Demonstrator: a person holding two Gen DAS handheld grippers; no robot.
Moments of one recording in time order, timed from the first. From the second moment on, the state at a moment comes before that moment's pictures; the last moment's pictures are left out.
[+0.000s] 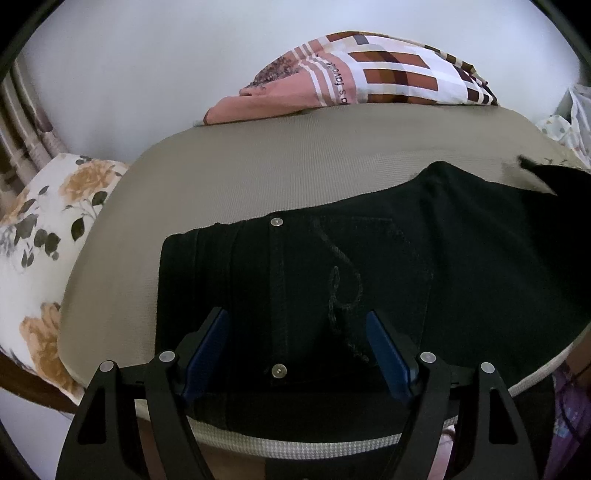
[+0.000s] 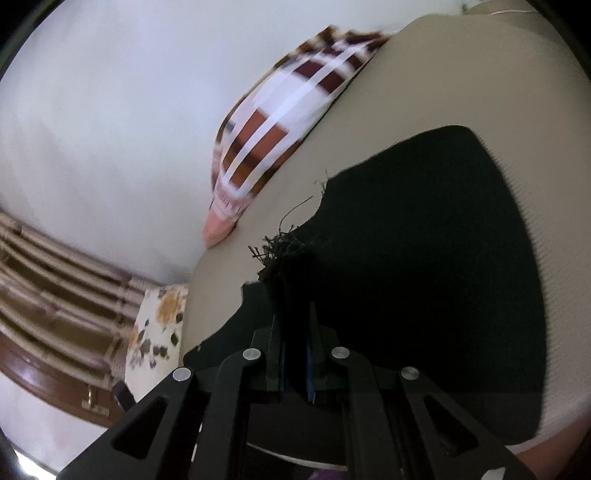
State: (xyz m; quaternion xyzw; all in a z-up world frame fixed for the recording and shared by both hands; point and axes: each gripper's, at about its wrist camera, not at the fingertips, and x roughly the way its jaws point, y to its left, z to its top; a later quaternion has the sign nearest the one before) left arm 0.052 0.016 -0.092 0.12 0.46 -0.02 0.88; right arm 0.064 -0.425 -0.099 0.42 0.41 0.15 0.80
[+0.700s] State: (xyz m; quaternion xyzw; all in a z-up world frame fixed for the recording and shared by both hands) left arm 0.055 0.016 -0.103 0.12 0.48 -0.03 0.87; right arm 0.071 -0.312 -0.127 0.38 0.48 0.24 0.76
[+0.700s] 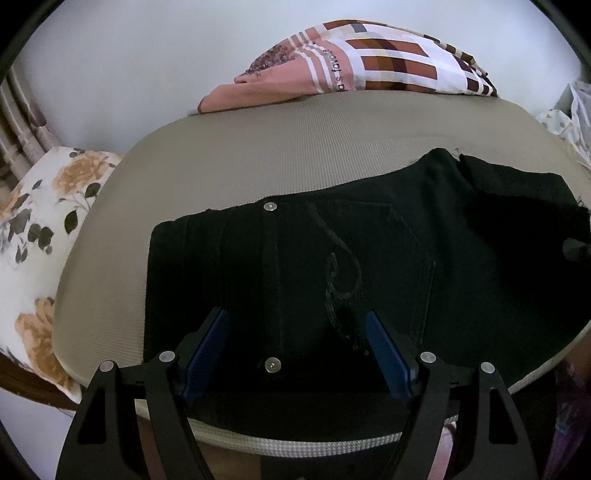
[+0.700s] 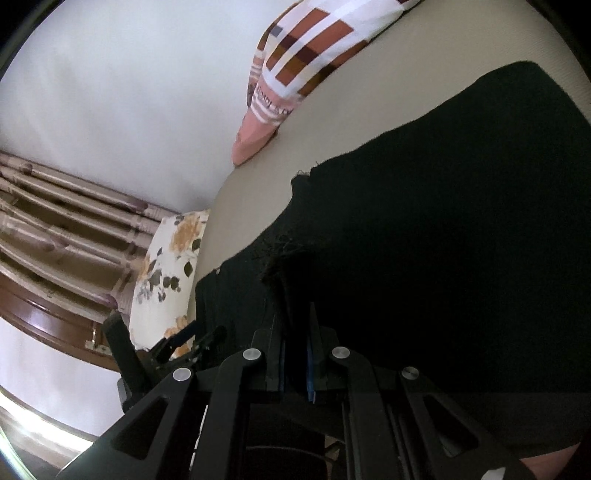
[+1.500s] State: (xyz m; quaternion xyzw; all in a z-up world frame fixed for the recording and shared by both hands) left arm 0.057 0.015 -0.110 0.12 0.50 -0.03 0.86; right arm 0.057 -0.280 -0.131 0.28 0.50 0.25 0.78
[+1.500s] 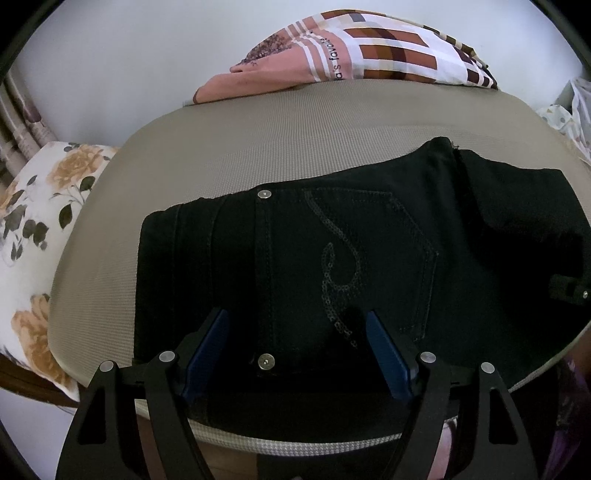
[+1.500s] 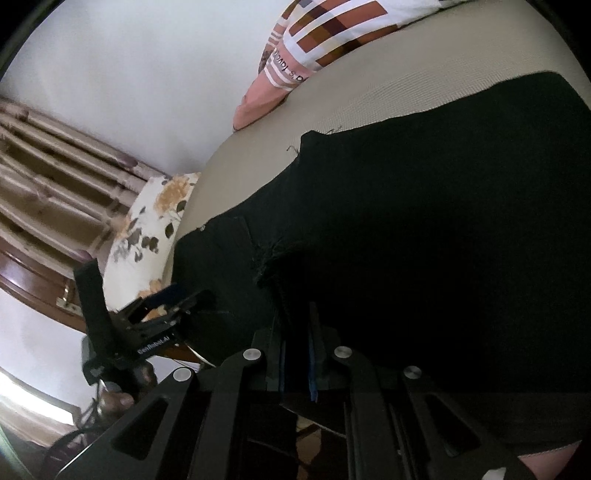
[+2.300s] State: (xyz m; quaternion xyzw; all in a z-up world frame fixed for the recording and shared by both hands) left arm 0.059 0.021 -0.113 0.10 0.51 -0.02 0.85; right arm 0.040 -0.266 -0.135 0.27 0.54 0.33 0.73
